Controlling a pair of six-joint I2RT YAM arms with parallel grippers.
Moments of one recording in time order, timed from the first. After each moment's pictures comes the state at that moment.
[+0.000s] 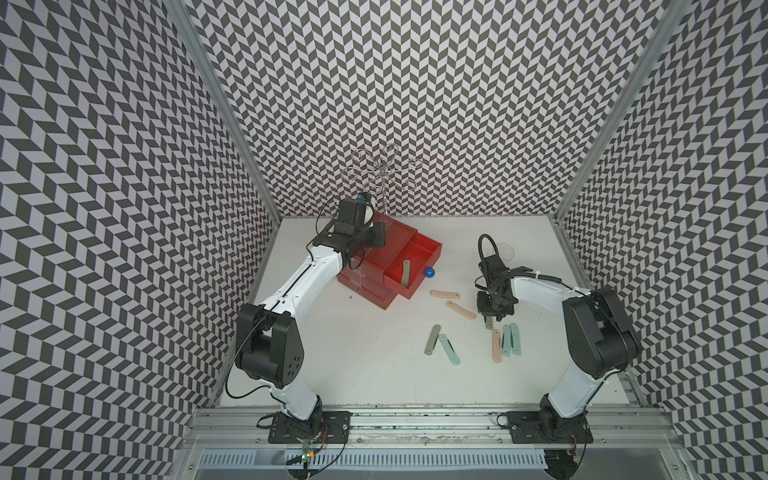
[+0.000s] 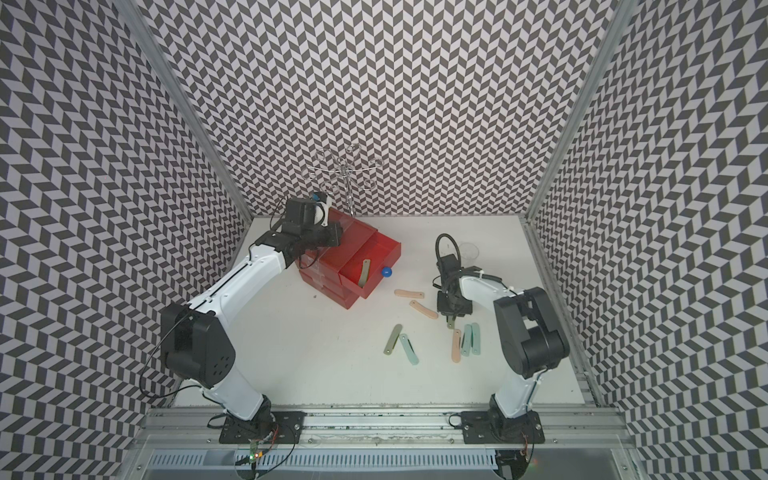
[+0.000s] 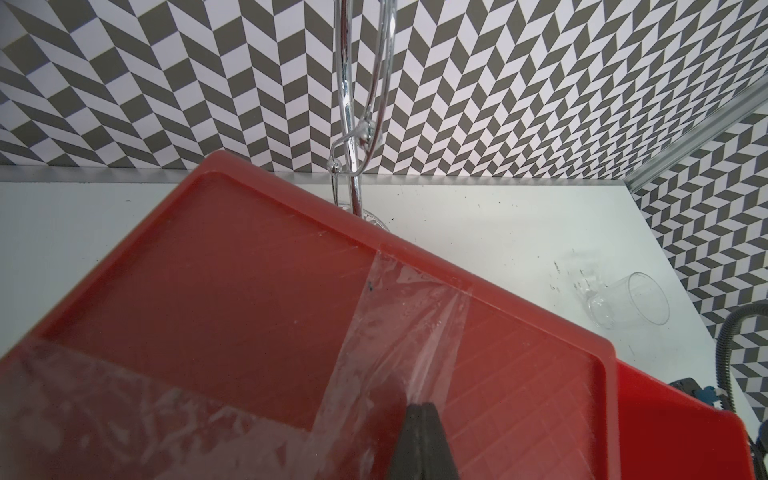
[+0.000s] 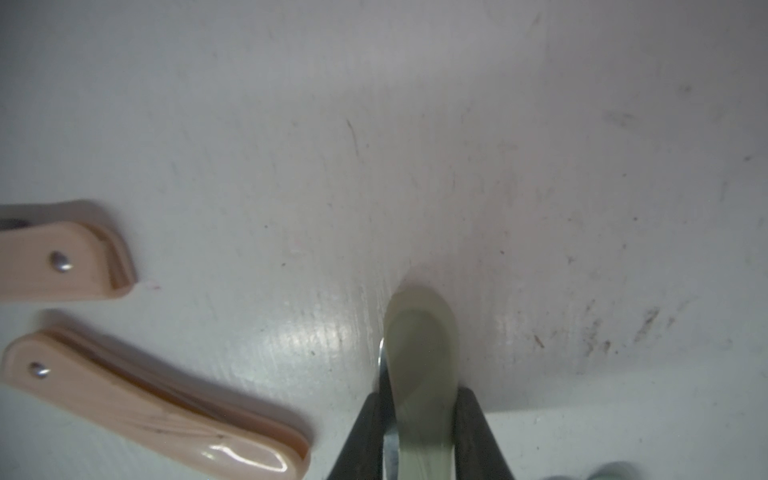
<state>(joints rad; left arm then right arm) -0.32 1.68 1.48 -0.42 0.12 -0.28 0.31 1.75 1.04 -0.69 0.04 0.41</state>
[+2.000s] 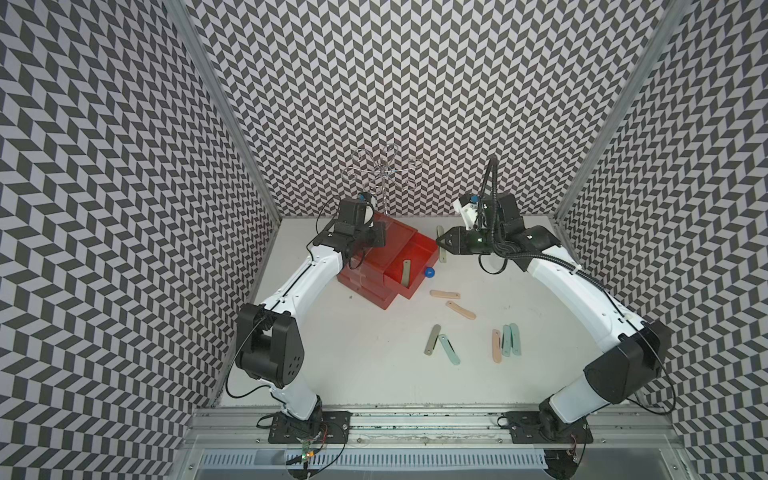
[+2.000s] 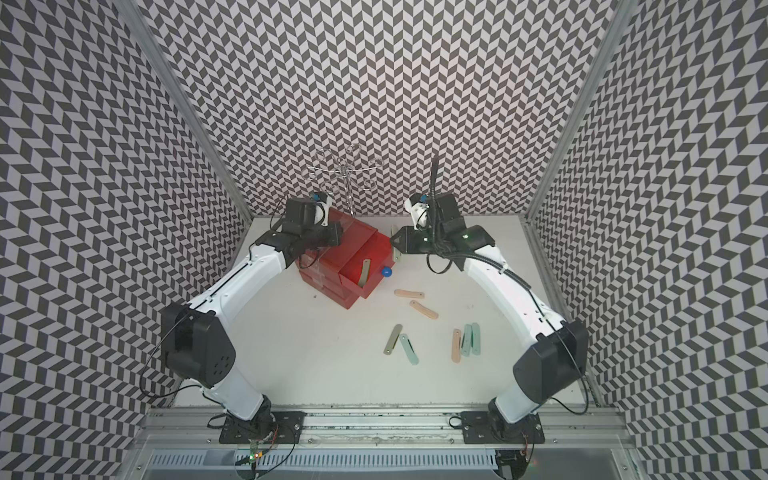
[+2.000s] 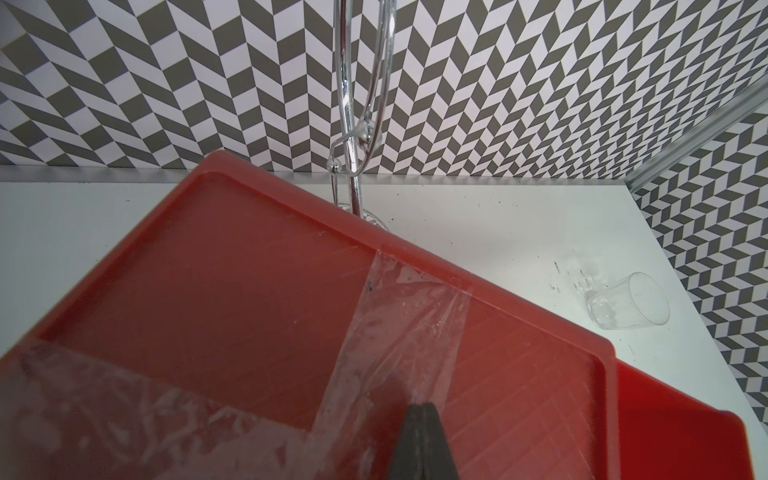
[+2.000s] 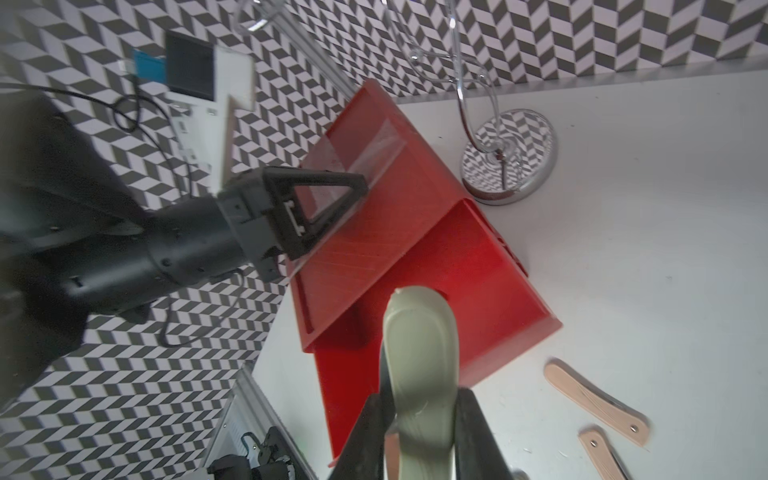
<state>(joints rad) -0.32 1.69 1.49 -0.42 0.12 -0.28 0.47 1.59 1.61 -0.62 -0.45 0.42</state>
